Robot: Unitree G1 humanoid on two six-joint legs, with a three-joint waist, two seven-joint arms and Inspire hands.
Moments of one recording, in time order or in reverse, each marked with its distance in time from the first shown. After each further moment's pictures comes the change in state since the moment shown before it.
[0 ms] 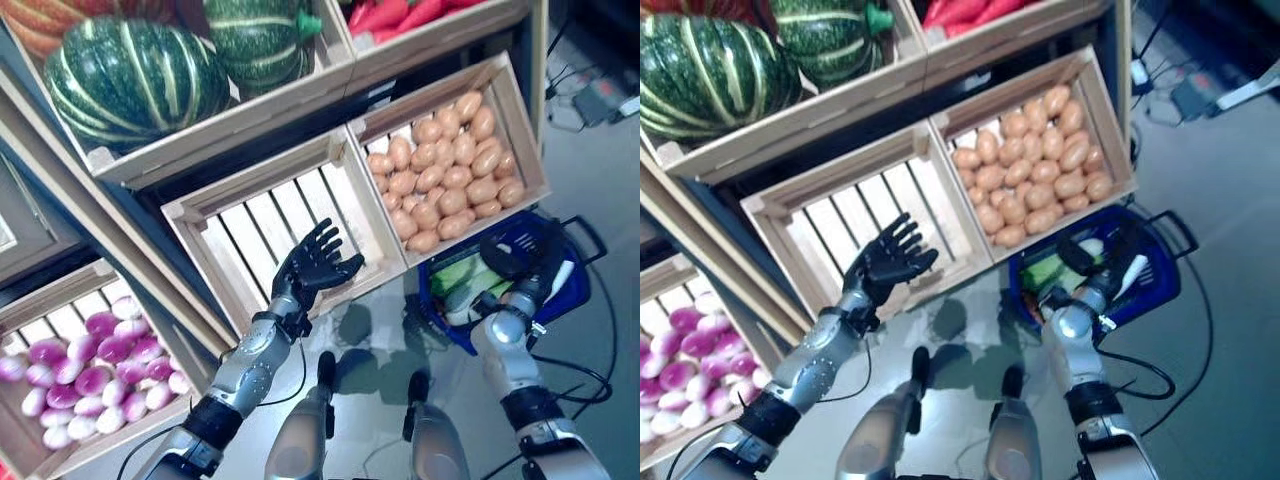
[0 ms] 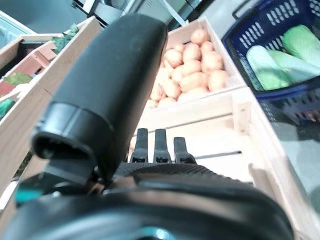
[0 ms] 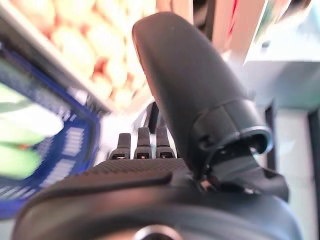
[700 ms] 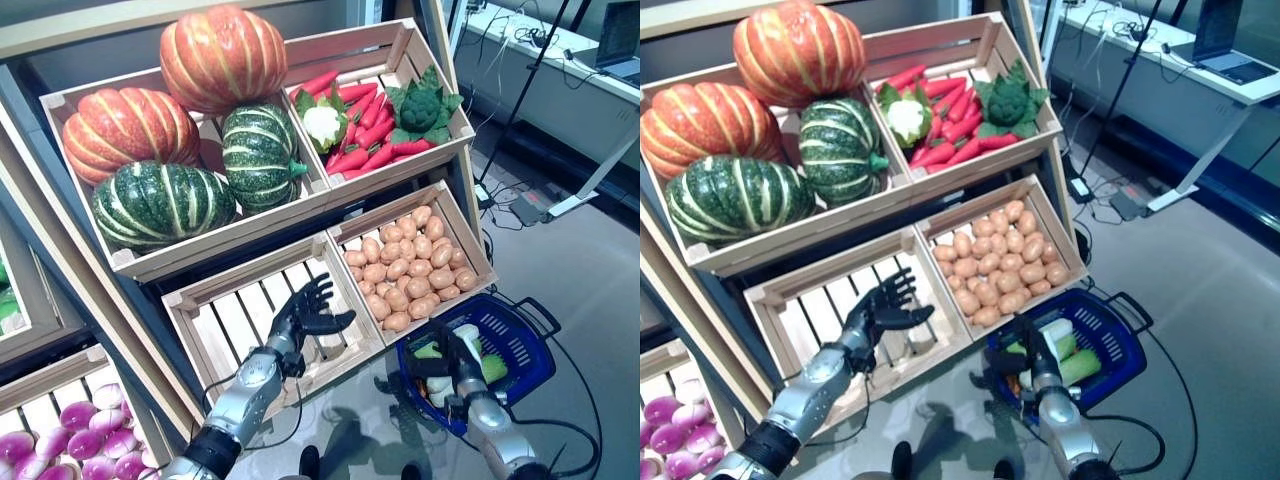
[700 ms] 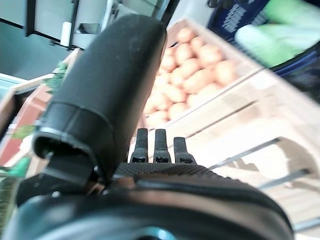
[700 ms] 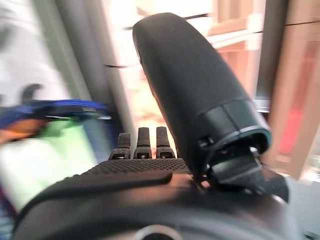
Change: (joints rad) left arm 0.162 -0.051 0.013 0.205 0.265 0.036 -0.139; right arm 0.273 0.017 0.164 0.275 -0.048 0.166 0.495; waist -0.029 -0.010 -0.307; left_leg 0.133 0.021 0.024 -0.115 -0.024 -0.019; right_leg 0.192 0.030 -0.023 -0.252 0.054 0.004
